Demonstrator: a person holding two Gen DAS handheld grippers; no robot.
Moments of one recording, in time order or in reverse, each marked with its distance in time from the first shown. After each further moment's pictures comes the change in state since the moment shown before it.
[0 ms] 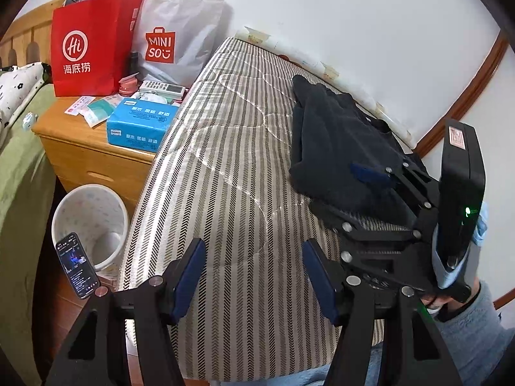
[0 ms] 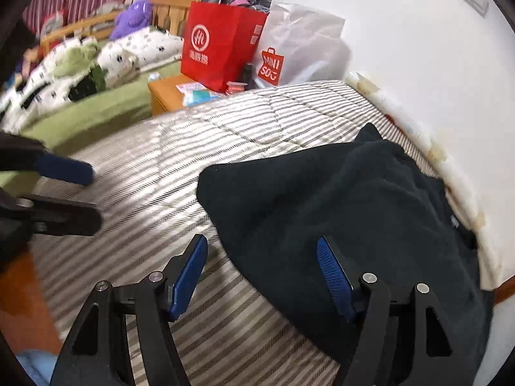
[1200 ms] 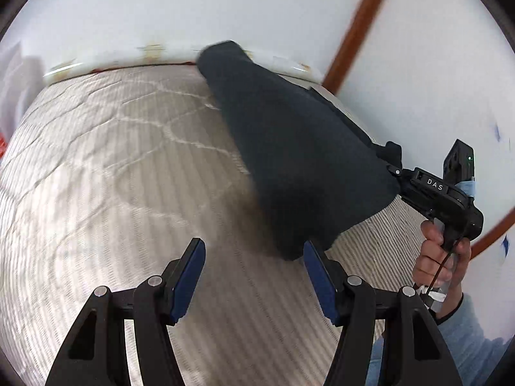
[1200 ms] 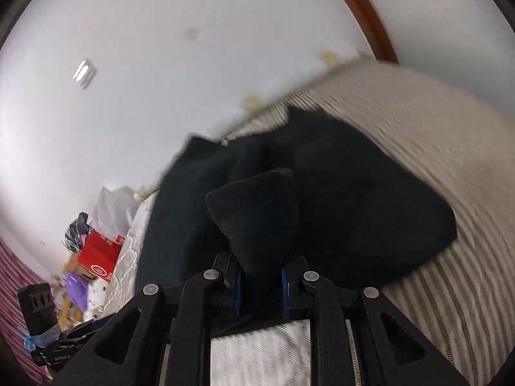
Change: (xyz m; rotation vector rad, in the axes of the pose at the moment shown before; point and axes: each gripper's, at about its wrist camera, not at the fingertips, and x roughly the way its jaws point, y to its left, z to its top) left arm 0.093 -0.262 0.009 0.453 0.109 -0.179; right arm -0.102 -0.312 -0.306 1.267 -0.317 0.034
